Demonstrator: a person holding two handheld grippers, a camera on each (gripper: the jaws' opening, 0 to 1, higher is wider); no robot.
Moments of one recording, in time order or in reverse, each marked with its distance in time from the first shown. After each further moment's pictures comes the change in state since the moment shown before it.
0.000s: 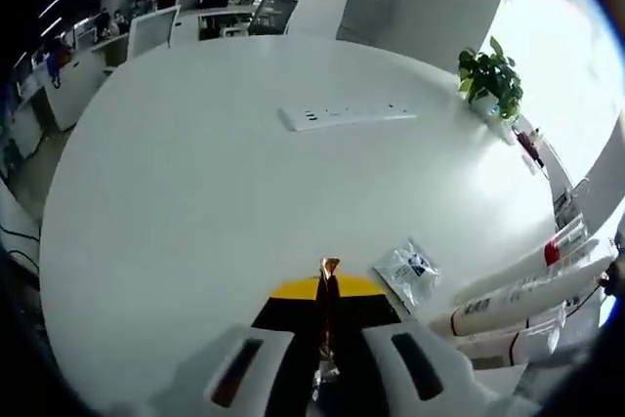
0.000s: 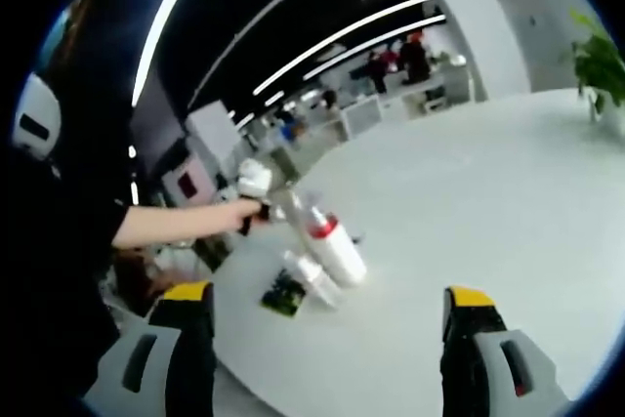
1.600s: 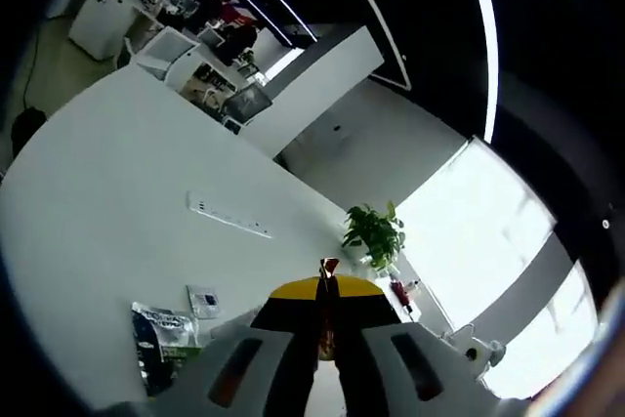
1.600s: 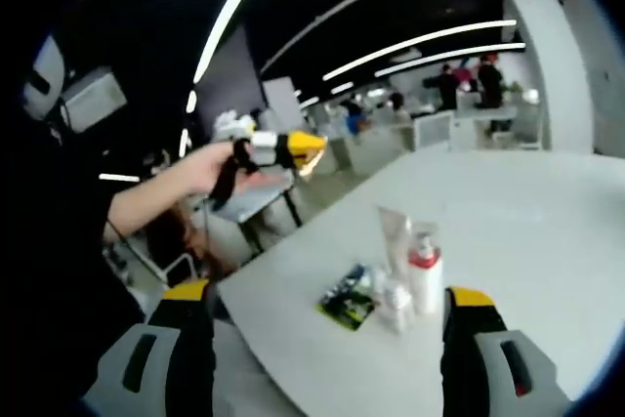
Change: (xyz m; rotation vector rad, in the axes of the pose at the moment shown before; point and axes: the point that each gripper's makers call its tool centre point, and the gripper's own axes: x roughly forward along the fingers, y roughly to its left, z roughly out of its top) left arm -0.238 -0.135 0.051 -0.466 -0.507 -0.449; right arm 0.012 0.113 0.016 -0.252 0.018 0.214
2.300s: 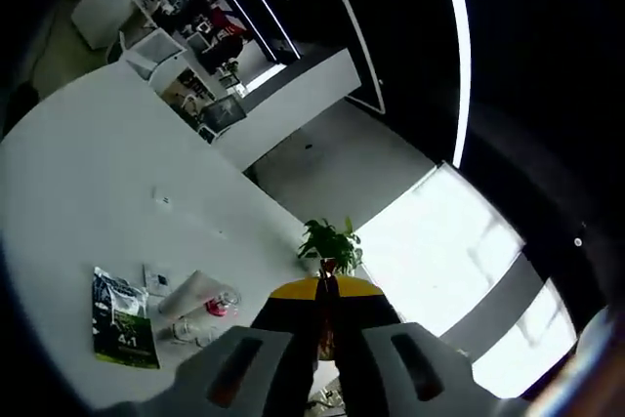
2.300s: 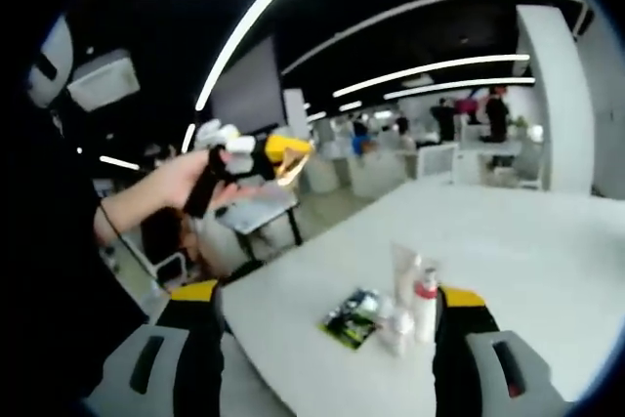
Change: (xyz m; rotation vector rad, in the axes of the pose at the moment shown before) left arm -0.045 -0.077 -0.018 -0.066 -0.086 -0.132; right arm -0.019 0.039 0.035 -0.124 -0.101 -0.025
